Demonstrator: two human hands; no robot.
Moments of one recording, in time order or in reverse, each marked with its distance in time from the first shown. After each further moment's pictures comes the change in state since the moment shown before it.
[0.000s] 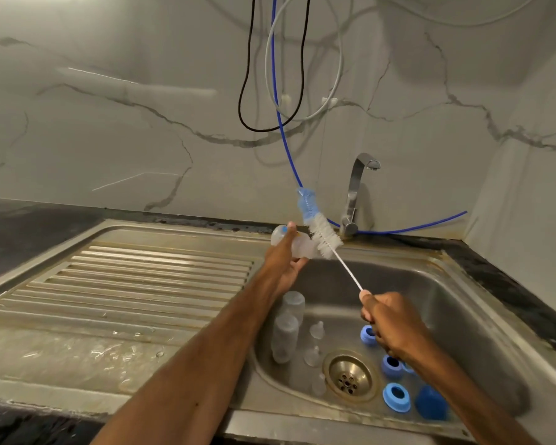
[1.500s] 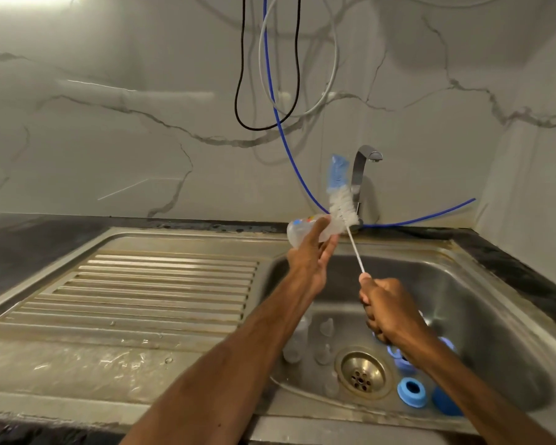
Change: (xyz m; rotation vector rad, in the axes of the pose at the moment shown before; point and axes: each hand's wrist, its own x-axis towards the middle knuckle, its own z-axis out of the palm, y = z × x) left_hand -0.034 -0.014 0.038 -0.300 0.071 0.042; right_hand 0.003 -0.022 0.018 0.213 0.043 0.049
